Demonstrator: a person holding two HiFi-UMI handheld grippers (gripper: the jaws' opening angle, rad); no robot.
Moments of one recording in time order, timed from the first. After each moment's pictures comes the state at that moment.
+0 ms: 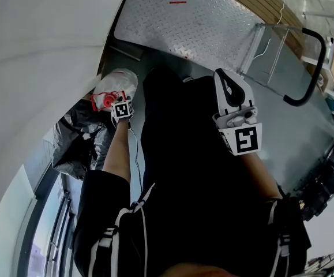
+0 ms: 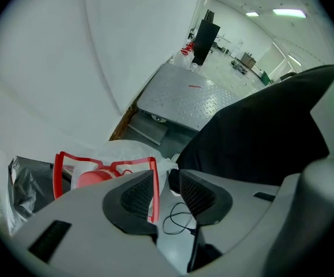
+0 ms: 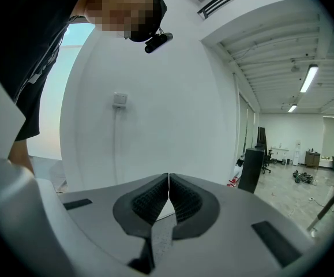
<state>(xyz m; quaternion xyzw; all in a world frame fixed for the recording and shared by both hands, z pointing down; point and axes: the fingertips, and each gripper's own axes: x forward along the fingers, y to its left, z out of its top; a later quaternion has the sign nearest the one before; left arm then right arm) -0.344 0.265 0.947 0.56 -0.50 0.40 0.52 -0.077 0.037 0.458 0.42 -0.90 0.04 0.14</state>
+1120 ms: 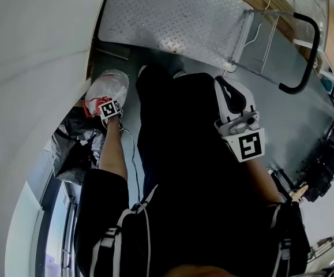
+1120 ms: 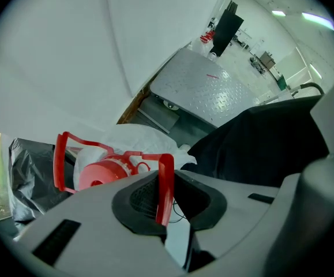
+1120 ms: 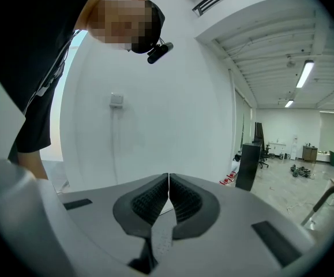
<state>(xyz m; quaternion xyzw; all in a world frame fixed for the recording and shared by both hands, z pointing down) -0.368 0.281 0.980 0.48 -0.50 0.41 0.59 -0.049 0.046 0.459 0.43 -0.89 0.05 0.14</state>
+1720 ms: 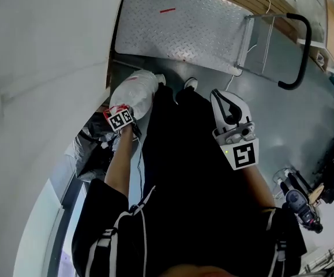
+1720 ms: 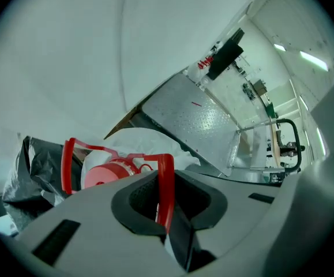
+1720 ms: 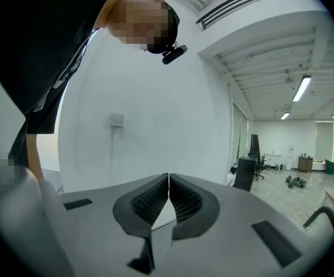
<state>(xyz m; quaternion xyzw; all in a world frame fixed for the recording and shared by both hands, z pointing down) -0.360 0.240 0.828 0.51 -0.51 0.31 0.62 -0.072 0.065 0.359 0.45 -0.89 0.01 0.11</state>
